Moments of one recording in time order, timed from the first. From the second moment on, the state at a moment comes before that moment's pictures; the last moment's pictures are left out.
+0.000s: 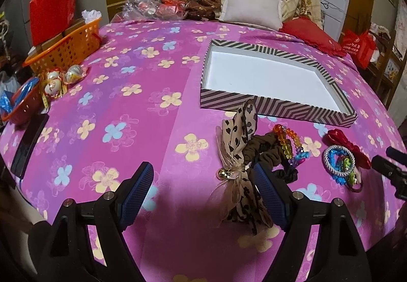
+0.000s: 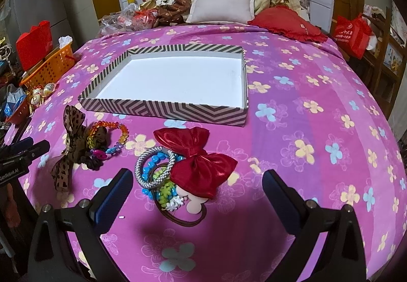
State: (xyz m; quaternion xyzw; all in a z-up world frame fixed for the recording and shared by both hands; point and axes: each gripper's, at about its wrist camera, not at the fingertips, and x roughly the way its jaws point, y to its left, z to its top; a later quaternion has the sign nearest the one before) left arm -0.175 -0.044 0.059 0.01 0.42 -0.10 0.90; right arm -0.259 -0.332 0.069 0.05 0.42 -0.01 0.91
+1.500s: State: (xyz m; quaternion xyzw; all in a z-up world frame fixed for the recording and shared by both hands) left arm -0.144 -0.055 0.048 -0.03 0.46 -0.13 0.88; right arm -0.191 -0.352 0.031 -0.03 0.49 0.03 0.87
